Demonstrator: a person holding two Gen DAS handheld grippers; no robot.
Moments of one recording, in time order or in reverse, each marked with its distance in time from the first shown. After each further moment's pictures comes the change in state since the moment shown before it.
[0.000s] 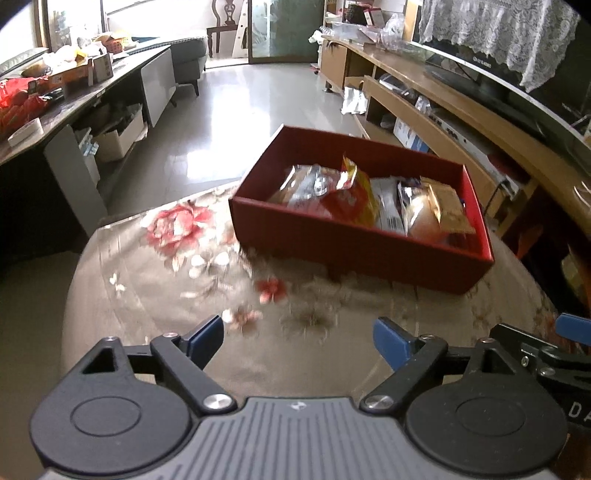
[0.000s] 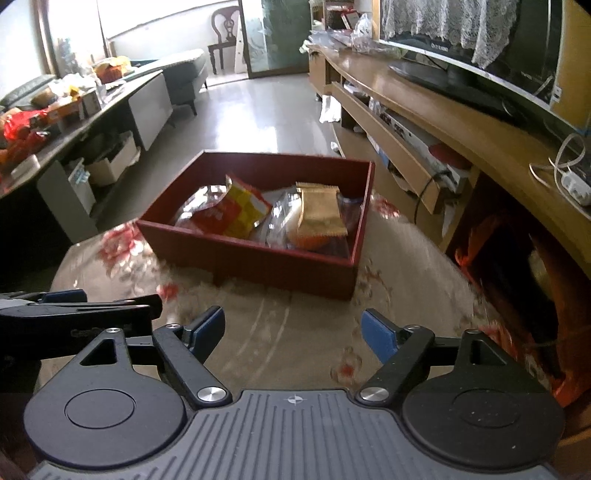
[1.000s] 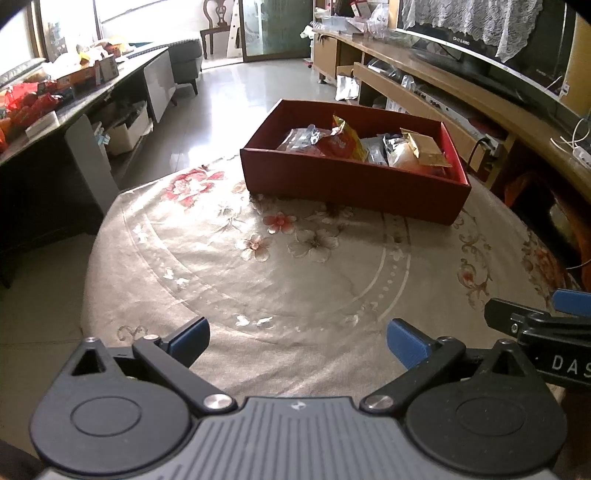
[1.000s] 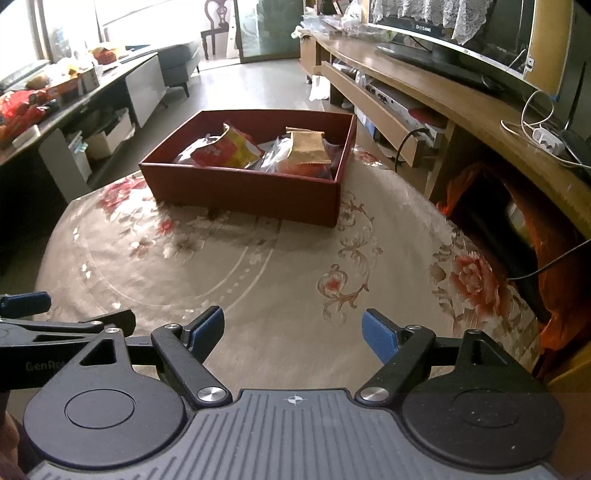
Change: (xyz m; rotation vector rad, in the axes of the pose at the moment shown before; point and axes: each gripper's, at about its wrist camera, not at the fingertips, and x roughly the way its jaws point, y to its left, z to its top) left arm -0.044 0.000 -0.070 0.058 0.000 0.024; right arm -0.026 0.002 -0.064 -0.001 0.034 -0.038
